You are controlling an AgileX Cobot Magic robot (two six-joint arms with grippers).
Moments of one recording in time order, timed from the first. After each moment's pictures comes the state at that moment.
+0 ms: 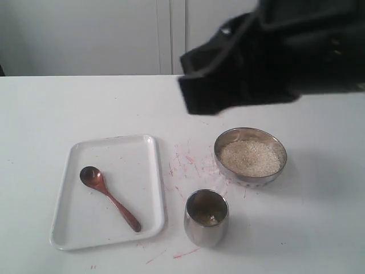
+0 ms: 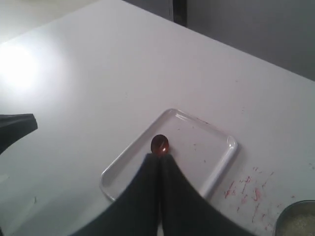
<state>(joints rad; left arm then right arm) -0.06 0.00 0.00 -0.18 0.03 -0.05 0.74 0.98 -1.03 0.01 0.54 0.11</state>
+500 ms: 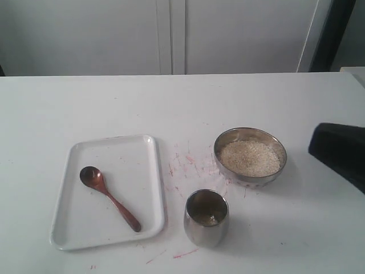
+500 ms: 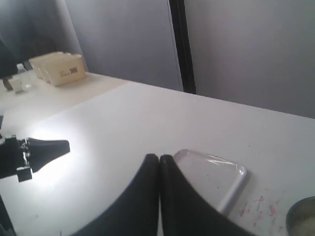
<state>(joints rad) -0.06 0.00 0.00 -0.18 0.03 -0.05 0.74 0.39 -0.47 0.01 0.21 0.20</state>
